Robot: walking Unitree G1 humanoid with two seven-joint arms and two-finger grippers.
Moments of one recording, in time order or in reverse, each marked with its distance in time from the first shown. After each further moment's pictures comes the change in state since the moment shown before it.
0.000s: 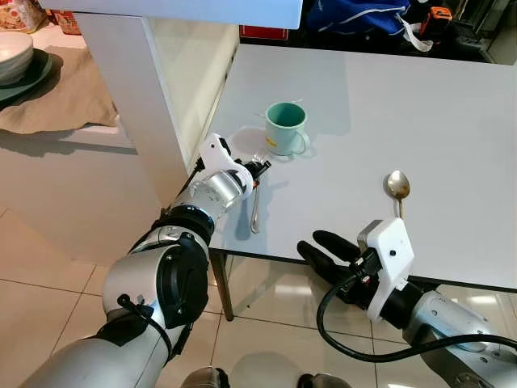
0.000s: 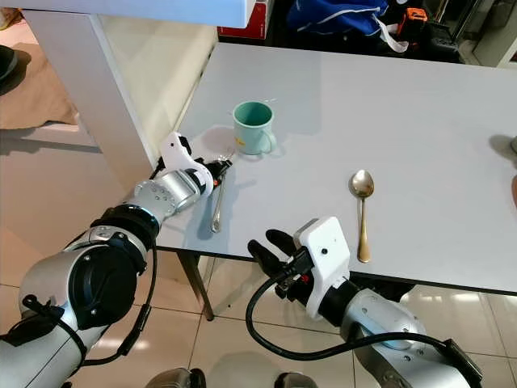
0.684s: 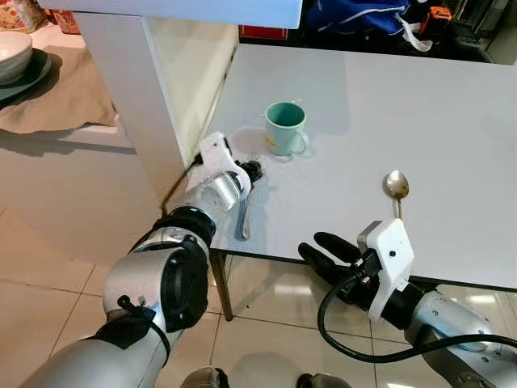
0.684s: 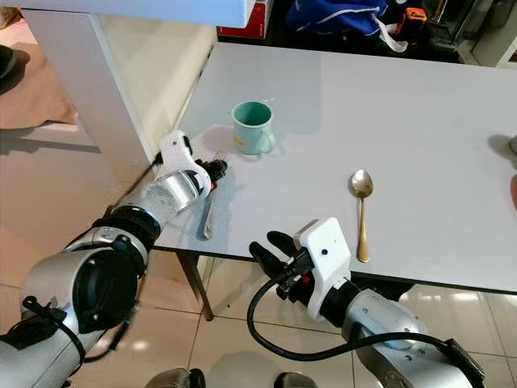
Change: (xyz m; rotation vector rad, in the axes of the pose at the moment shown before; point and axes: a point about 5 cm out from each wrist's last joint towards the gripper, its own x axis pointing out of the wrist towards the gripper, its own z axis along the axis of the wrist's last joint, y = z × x) left arm 0.000 0.005 0.003 0.293 -0.041 0.101; right arm -0.001 -0.001 -0.001 -0.006 0.018 -0.001
